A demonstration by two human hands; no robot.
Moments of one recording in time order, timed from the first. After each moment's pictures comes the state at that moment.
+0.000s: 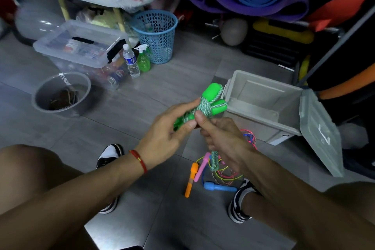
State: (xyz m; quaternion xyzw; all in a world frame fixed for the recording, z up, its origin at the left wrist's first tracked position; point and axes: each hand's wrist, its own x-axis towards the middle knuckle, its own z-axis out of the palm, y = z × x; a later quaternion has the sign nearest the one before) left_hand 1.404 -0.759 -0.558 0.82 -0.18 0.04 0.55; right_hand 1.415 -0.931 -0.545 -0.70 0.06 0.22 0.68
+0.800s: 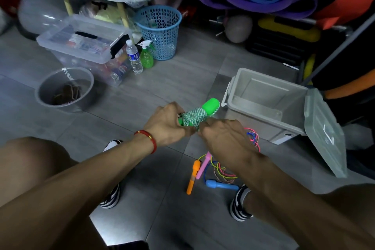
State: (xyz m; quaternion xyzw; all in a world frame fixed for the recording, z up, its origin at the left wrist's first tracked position) left_hand 1.434 -0.752 -0.556 0.94 0.04 -0.12 0.32; right_hand 1.410 -0.926 -0.533 -0.95 -0.32 0.00 -0.03
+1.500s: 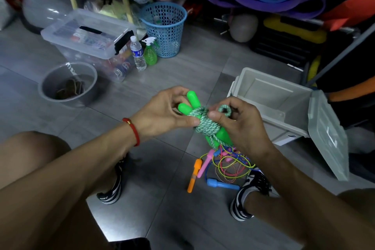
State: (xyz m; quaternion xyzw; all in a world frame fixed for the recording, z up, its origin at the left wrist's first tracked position) left_hand 1.431 -0.729 -0.539 0.78 -0.06 -0.12 0.61; right_hand 1.429 -0.945 -0.549 -0.80 -0.12 0.03 0.59
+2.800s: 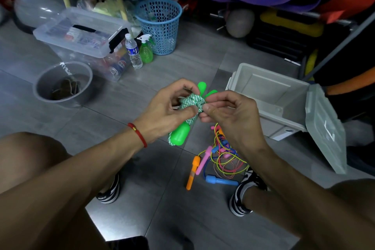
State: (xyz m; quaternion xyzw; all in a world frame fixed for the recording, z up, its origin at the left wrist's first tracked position) left_hand 1.425 -0.751 -0.536 0.79 -0.13 -0.02 0.60; right_hand 1.419 -0.929 -0.531 -0.71 -0.01 0.04 0.70
